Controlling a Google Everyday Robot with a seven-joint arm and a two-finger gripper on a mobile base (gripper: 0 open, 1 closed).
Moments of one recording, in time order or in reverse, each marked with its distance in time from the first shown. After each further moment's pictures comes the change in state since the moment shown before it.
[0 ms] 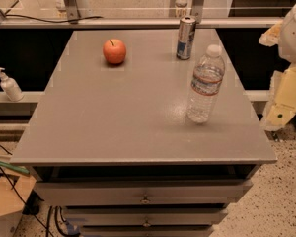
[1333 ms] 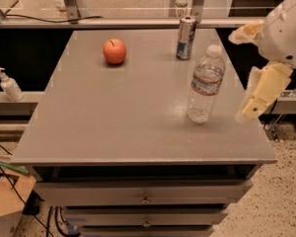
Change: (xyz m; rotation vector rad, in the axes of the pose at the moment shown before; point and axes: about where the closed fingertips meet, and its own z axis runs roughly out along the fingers) arm -0.045 -0.006 0.016 -0.046 -0.299 -0.087
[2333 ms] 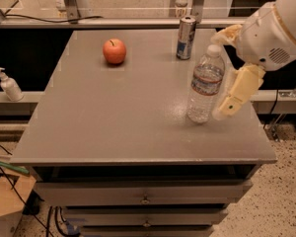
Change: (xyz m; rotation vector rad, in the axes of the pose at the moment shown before) arm -0.022 -0.011 0.032 -0.011 -0.095 -0.005
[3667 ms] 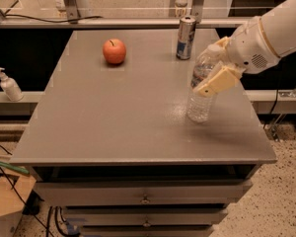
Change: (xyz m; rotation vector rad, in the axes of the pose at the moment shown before) arm 0.014 -0.042 0.041 0.033 -0.115 0.061
